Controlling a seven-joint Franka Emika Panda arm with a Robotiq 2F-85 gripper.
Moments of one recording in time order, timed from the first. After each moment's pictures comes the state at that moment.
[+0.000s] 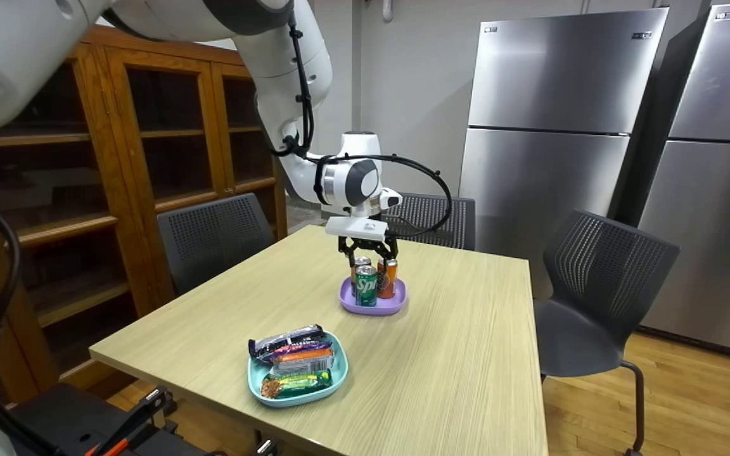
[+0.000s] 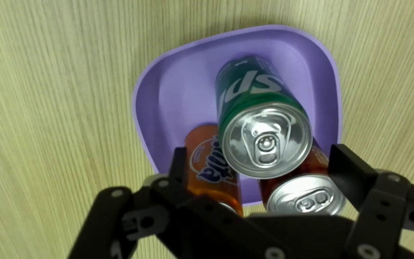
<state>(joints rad) -0.07 0.76 0.00 -1.72 -0.05 2.66 -0.16</state>
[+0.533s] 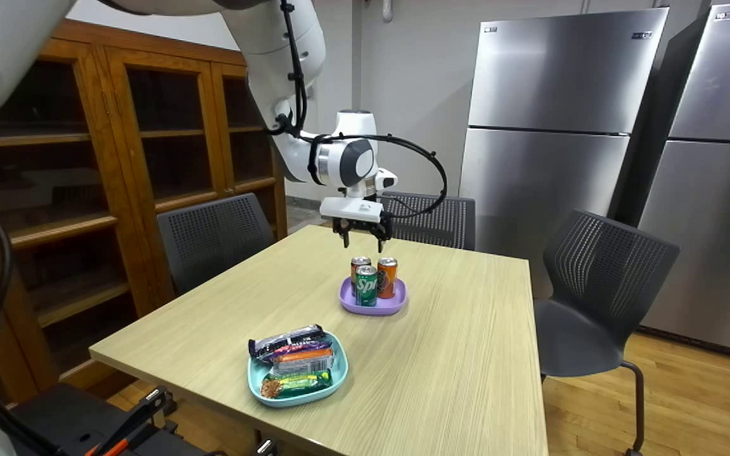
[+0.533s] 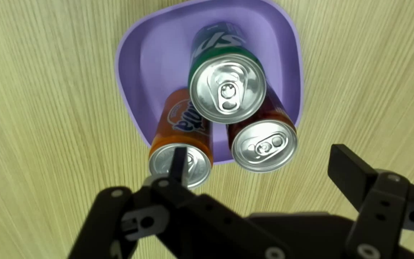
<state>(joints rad) -0.09 0.68 0.04 -1.74 -0.03 2.65 -0.17</state>
